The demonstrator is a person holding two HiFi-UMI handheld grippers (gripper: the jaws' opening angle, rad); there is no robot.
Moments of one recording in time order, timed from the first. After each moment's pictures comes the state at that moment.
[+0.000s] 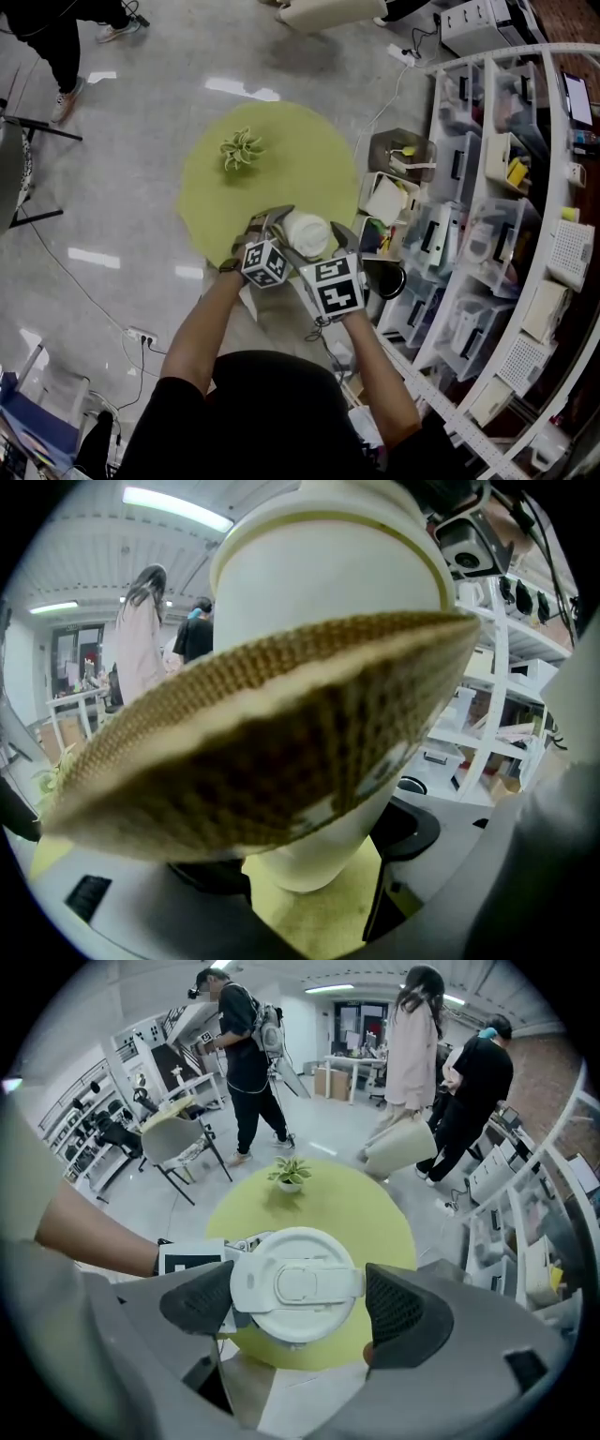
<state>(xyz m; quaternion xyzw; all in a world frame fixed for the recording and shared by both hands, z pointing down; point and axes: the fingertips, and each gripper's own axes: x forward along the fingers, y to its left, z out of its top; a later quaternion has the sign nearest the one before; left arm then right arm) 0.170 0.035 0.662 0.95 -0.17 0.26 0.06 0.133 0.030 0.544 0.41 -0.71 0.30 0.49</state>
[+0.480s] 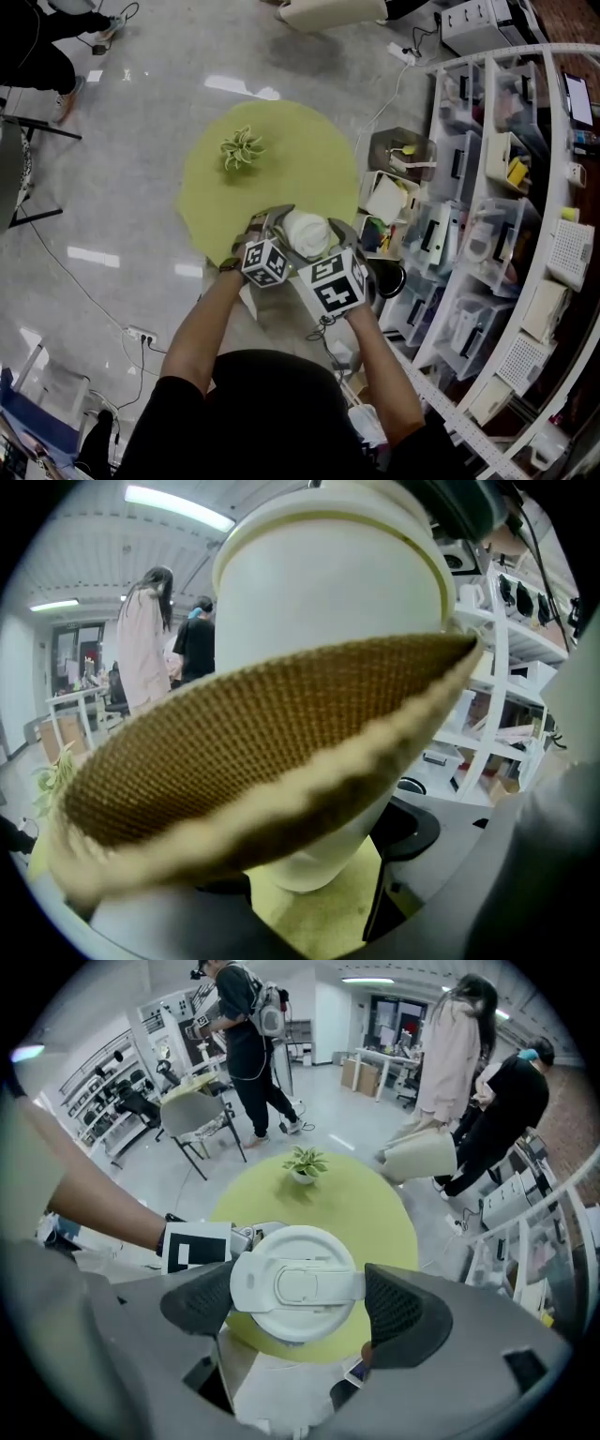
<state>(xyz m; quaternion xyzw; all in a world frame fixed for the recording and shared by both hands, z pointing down) 0.170 0.036 0.664 0.95 -0.16 0.26 0.07 0.129 0.032 0.547 0.34 -0.72 0.26 0.55</state>
